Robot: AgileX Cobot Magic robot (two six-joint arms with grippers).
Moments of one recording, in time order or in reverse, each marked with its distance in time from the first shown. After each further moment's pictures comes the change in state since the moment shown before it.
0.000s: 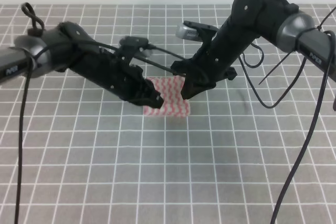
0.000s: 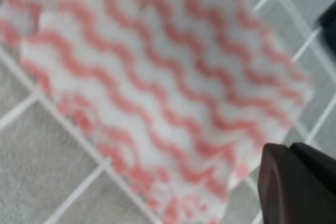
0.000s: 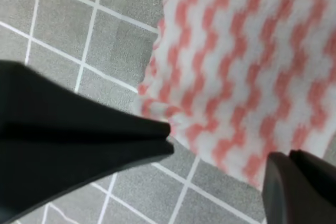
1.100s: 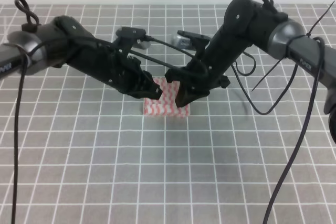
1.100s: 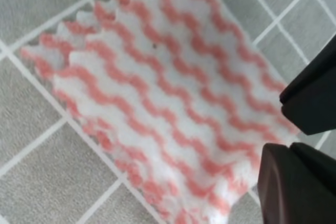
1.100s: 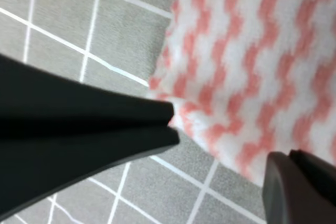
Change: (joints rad) left arm 0.004 -0.030 0.001 0.016 -0.037 -0.006; right arm 0.018 0.046 -0.001 0.025 0.001 -0.004
